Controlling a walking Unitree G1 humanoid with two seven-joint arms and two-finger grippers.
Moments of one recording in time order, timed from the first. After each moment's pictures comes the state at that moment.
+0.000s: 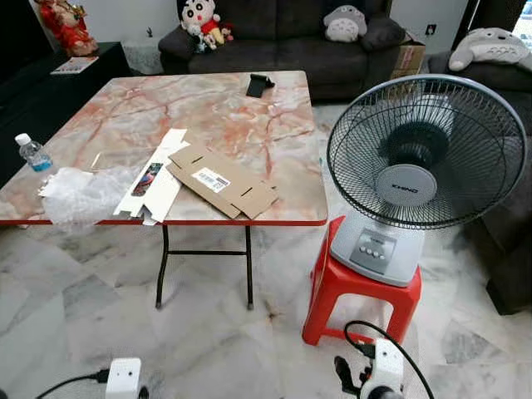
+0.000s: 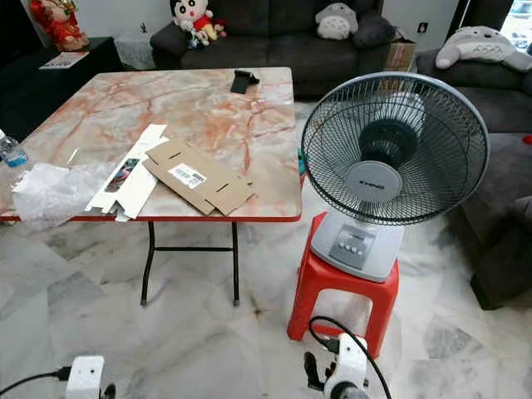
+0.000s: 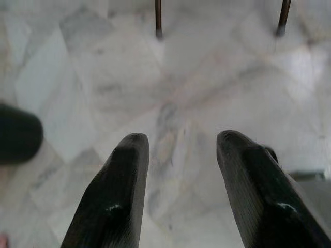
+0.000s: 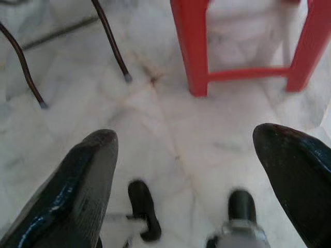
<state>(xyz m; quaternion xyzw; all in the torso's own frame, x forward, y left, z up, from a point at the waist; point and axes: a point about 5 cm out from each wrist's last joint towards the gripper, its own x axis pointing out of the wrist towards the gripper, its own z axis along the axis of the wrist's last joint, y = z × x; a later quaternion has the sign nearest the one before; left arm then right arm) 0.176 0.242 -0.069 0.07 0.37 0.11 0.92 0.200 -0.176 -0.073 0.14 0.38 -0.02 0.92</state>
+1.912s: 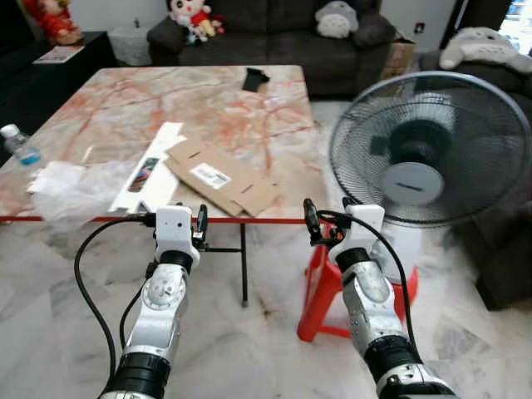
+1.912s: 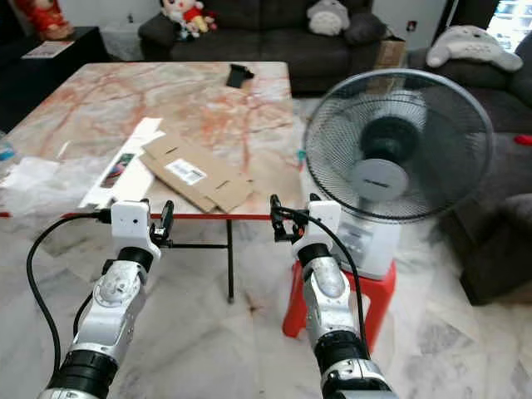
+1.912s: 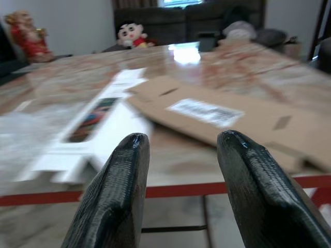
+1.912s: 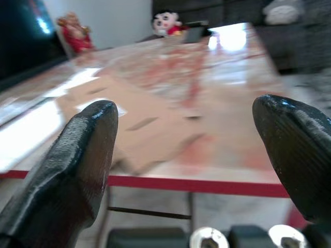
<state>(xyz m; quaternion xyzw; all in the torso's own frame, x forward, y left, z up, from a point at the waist) 0.318 0.164 0.118 0.04 -0.07 0.01 1.00 0.335 -0.103 0.093 0.09 -0.04 0.13 0.99</state>
